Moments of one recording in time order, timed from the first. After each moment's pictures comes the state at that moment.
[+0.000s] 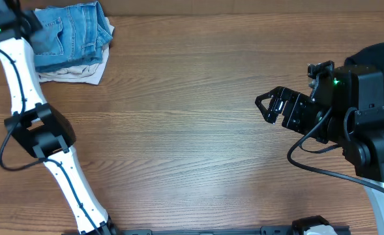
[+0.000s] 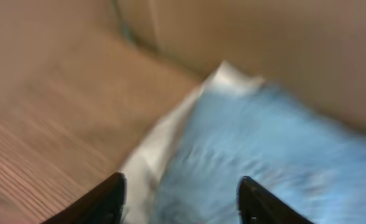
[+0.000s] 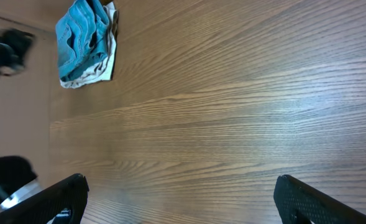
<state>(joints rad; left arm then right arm) 0.39 2.61 2.69 -0.72 -0.11 -0.15 0.19 1.15 1.50 -1.21 -0.36 0.54</state>
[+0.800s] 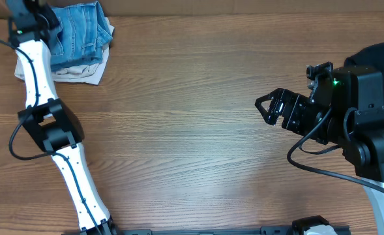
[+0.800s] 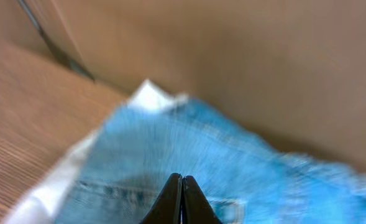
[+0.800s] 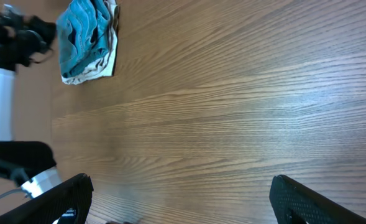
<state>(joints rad) 0.34 2.75 2.70 -0.55 -0.01 -0.18 0.19 1.15 1.50 -1.22 -0.38 0.54</state>
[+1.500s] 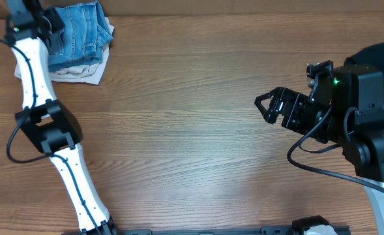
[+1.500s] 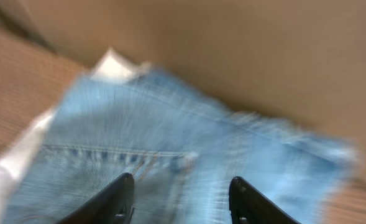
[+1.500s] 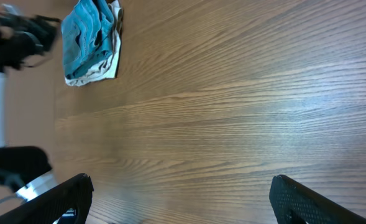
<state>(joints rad) 0.34 2.65 2.70 -0.70 0.13 -0.19 0.19 1.16 1.50 -1.21 -0.38 0.54</state>
